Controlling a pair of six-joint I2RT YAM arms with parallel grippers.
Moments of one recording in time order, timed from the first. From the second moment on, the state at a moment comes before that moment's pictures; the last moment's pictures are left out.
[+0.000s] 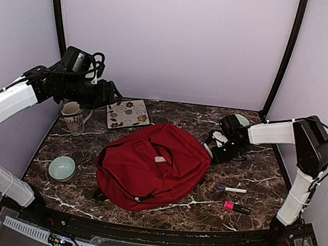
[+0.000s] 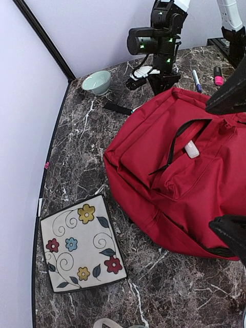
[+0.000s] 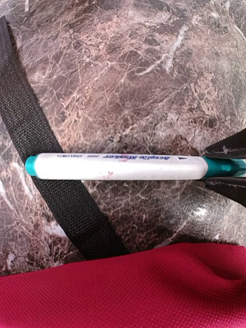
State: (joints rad) left arm -0.60 1.31 1.40 -0.74 -0.02 -0.63; right arm 0.47 1.83 1.09 -0.45 -0.04 0.02
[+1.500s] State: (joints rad) left arm -0.60 1.82 1.67 -0.59 0.51 -0.58; right arm 0.47 1.20 0.89 -0.46 -0.14 0.16
